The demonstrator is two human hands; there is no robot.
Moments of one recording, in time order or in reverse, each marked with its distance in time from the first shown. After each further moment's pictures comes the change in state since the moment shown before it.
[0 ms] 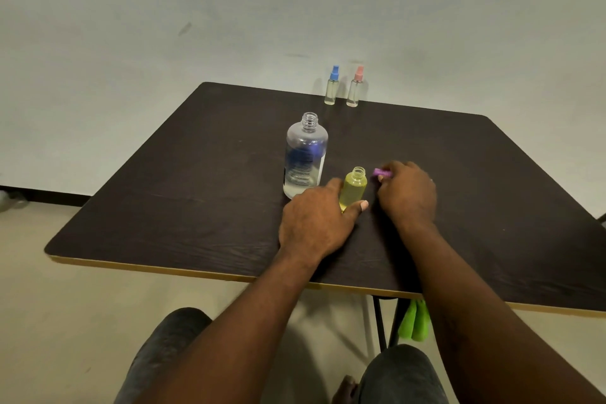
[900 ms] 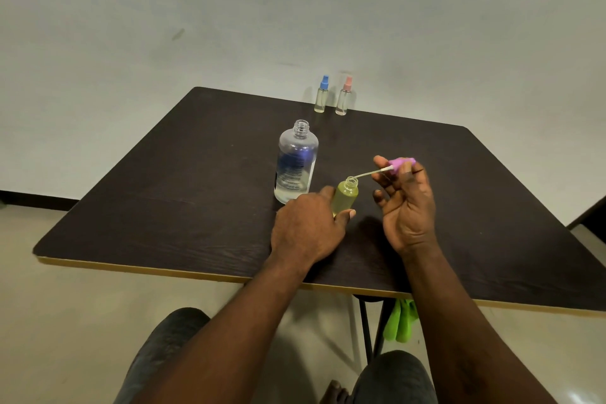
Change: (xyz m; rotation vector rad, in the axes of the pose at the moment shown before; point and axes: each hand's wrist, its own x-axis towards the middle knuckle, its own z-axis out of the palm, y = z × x) left_hand -0.006 0.001 0.000 -0.029 0.020 0.064; right_hand -0.042 -0.001 -0.031 1.730 -0.114 0.048
